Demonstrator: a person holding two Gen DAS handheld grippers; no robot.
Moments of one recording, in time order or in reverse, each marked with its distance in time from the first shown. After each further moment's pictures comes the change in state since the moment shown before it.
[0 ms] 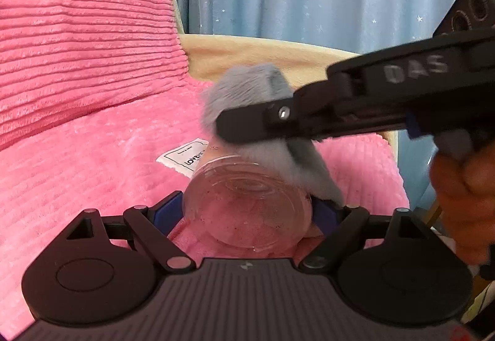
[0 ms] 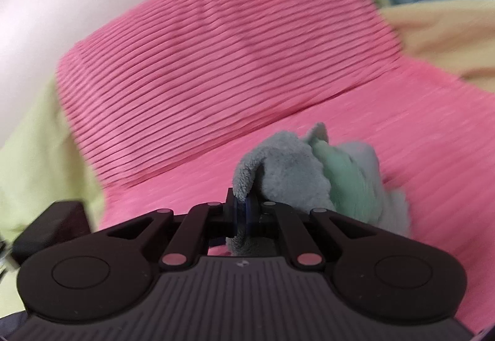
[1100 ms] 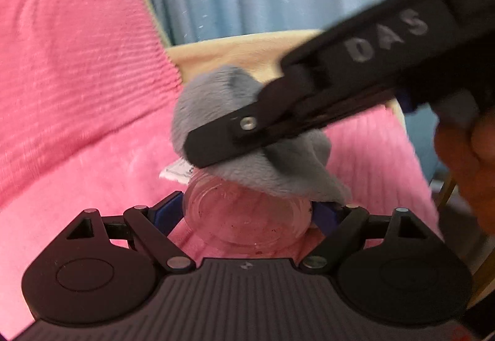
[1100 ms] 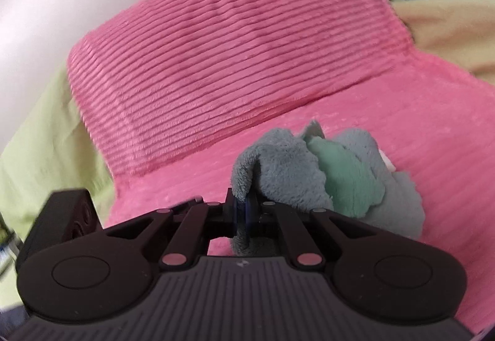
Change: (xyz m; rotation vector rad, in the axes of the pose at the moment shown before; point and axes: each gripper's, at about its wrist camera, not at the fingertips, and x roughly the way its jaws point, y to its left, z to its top) left arm 0.000 -0.029 -0.002 0.236 0.007 0.079; right arm -0.002 -0.003 0.002 0.006 0.023 0.030
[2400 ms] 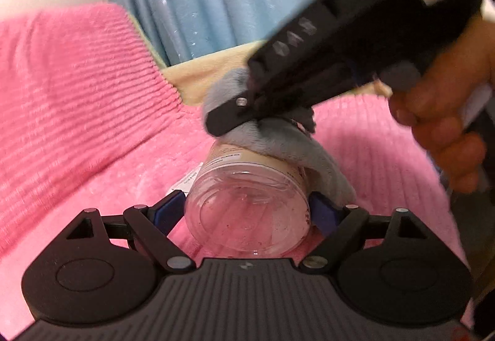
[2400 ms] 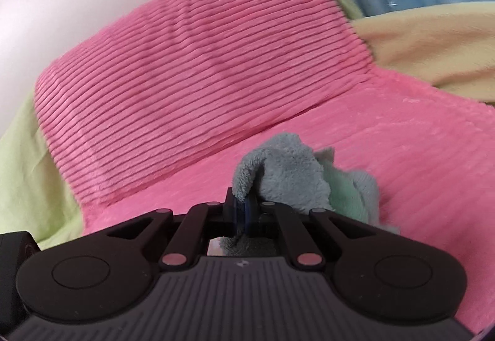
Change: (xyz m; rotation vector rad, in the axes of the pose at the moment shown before) left arm -0.005 -0.001 0.000 0.027 -0.049 0.010; right arm -0.008 0.001 -0.004 0.016 0.020 0.047
